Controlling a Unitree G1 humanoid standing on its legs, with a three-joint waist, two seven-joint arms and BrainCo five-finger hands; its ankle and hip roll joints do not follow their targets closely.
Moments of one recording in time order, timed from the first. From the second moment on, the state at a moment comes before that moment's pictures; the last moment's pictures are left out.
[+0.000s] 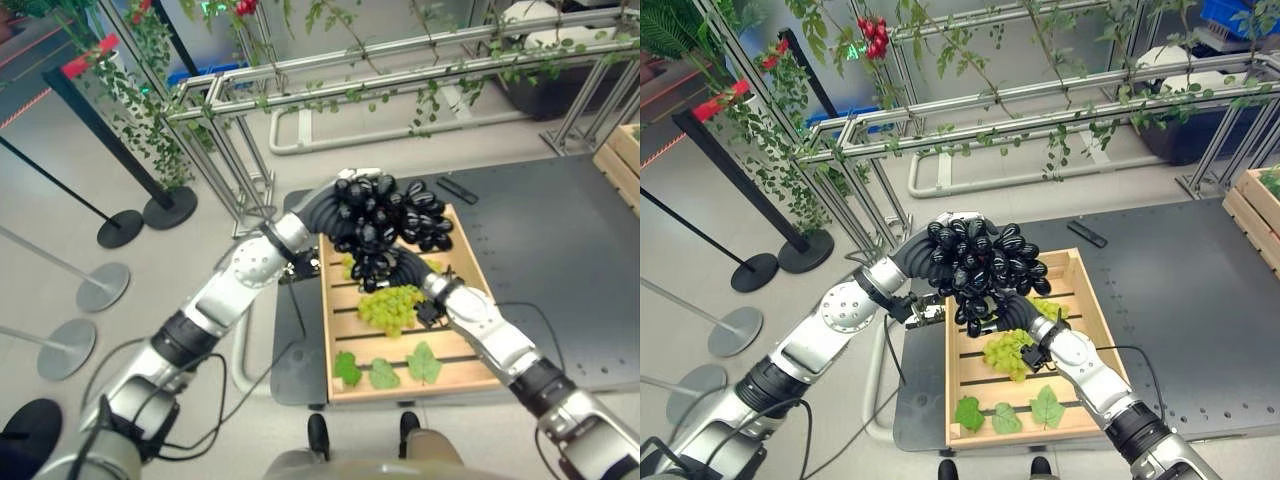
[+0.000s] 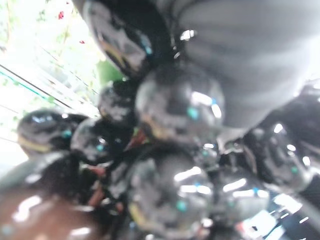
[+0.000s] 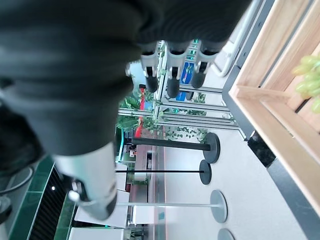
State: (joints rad) left arm -0.59 0.47 -0.50 -0.10 -0.07 -0.20 -0.11; right arm -0.34 -0.54 0.48 0.18 0.33 -0.13 0.22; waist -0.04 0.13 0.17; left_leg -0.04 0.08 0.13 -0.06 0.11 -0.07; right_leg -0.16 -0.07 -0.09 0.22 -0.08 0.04
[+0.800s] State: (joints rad) left arm -0.51 0.47 -0.49 -0.18 -0.23 -0.18 -0.16; right arm -0.19 -0.58 0.48 0.04 0.65 -0.06 0.36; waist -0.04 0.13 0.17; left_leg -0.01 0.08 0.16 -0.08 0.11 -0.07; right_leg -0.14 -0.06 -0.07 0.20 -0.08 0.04
